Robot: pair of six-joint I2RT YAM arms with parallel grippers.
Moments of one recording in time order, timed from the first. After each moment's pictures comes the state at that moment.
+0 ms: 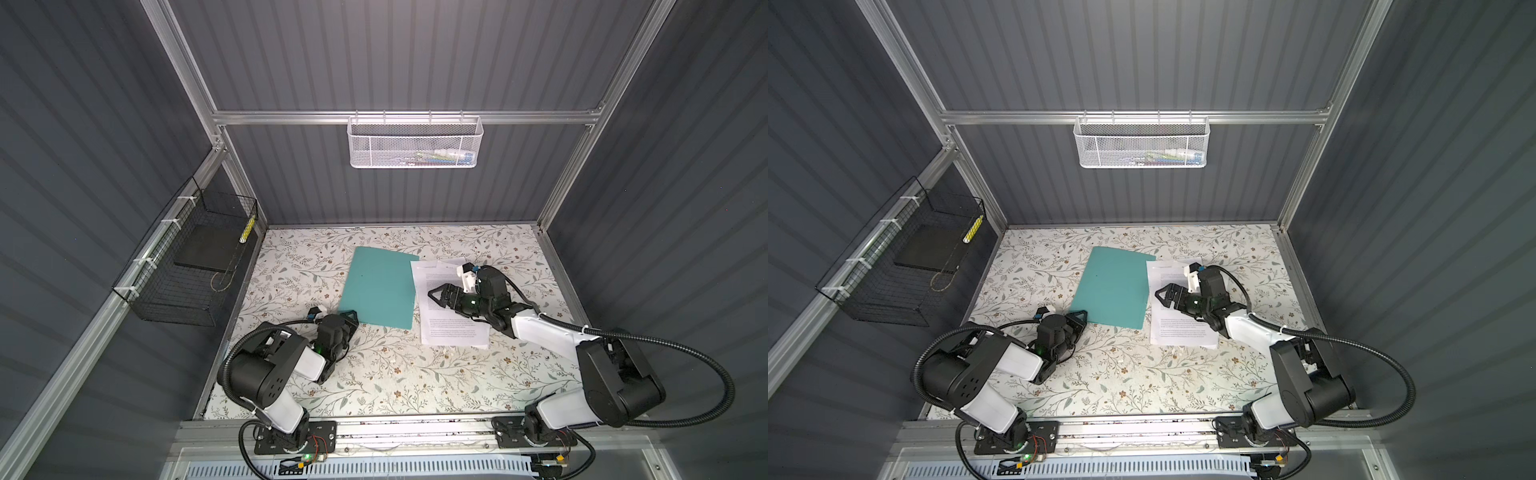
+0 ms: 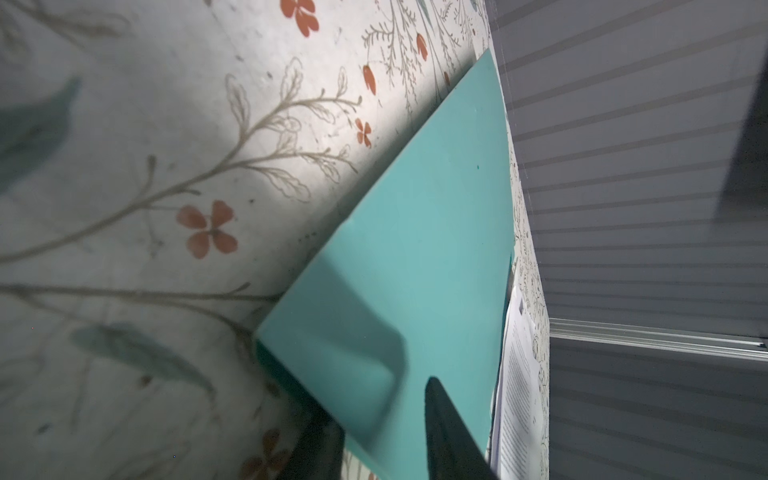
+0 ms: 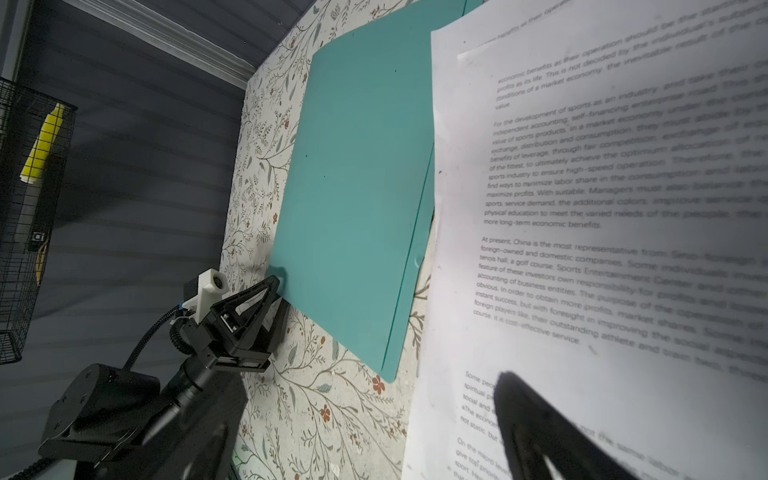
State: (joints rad) left arm -0.45 1.65 0.25 0.92 -0.11 -1.27; right arm 0.39 1.46 0.70 0.15 -0.47 0.71
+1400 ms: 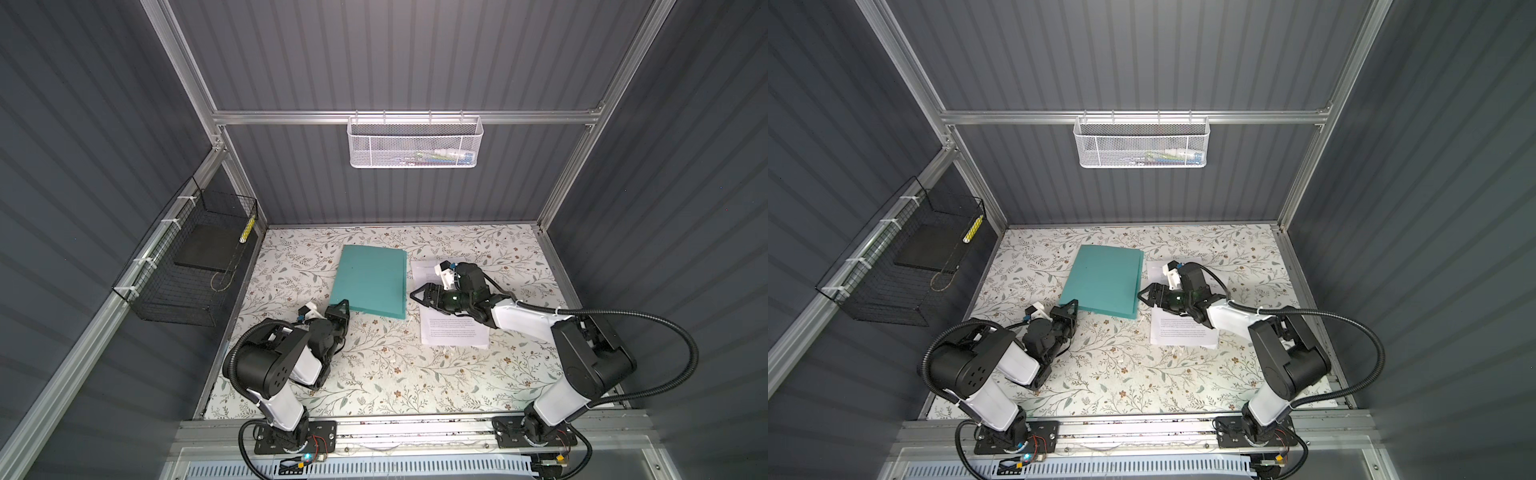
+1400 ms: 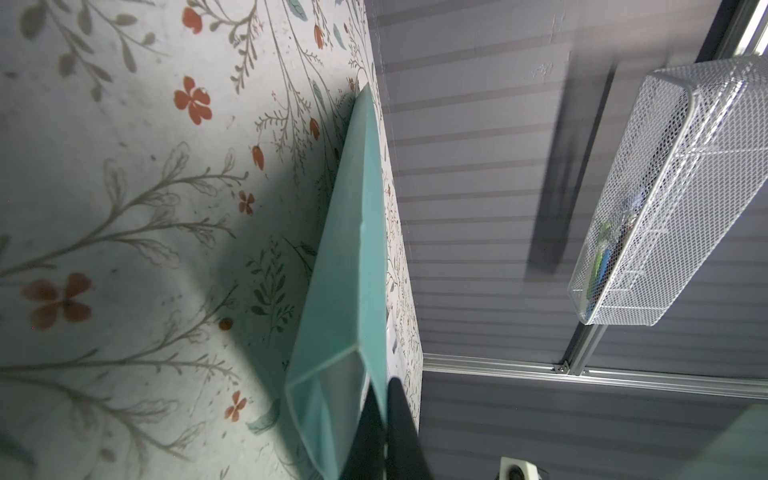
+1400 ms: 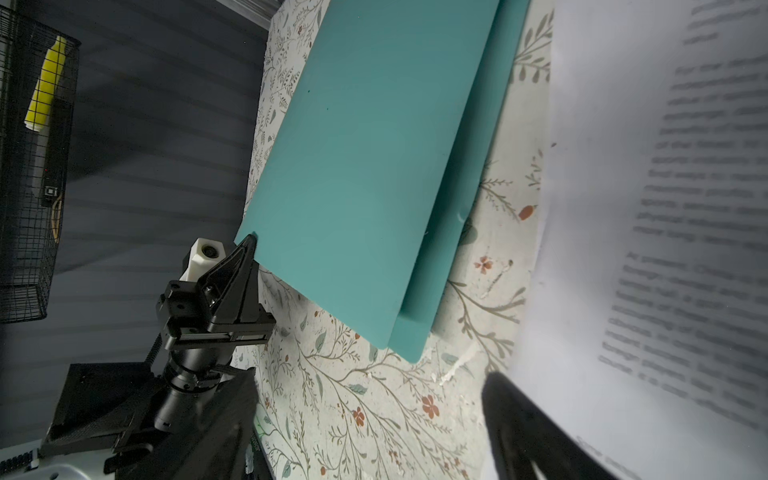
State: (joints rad) left arm -0.39 1.68 0.17 1.35 -0.12 -1.46; right arm 0.49 1.66 0.84 0.19 -0.55 0.75
